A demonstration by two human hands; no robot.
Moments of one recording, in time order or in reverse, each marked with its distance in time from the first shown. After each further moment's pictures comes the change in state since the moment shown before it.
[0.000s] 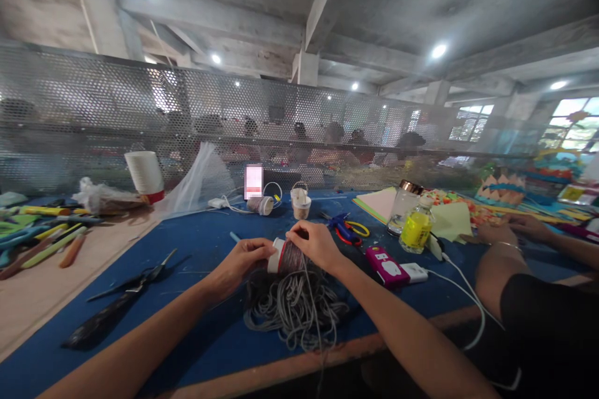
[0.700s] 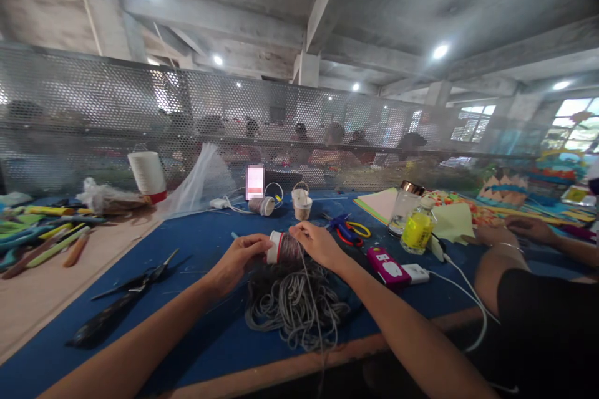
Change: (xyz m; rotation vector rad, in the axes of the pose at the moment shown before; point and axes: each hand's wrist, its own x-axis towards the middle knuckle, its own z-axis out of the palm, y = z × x) left_hand 0.006 -0.002 -0.009 -0.020 0.066 0.050; right_hand -0.001 0.007 -0.003 0.056 -0.098 0.123
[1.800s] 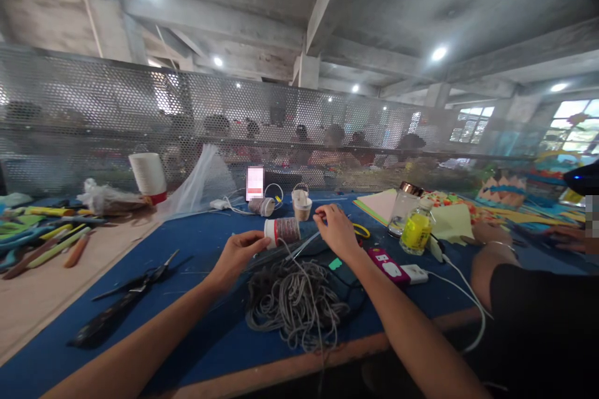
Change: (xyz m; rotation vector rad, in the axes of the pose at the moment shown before) left_hand 0.003 0.000 -0.005 0.269 0.152 0.190; right_hand 0.012 0.024 -0.028 -0.422 0.319 -0.010
